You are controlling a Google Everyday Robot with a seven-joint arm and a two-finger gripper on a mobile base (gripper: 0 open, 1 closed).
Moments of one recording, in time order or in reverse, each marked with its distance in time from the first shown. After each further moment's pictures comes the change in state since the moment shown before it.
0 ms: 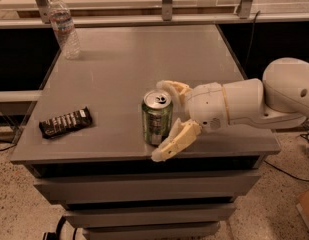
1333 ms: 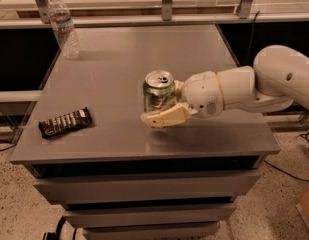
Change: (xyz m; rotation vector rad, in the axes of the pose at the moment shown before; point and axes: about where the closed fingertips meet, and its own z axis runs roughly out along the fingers) arm -0.004 -0.028 0.004 -0.060 -0.020 0.069
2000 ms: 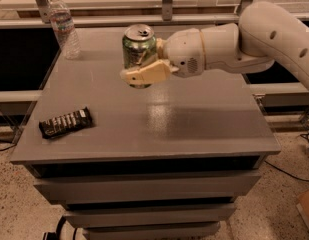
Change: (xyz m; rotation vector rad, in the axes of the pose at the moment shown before) arm -0.083 -0.050 0.015 0.022 -0.063 -0.092
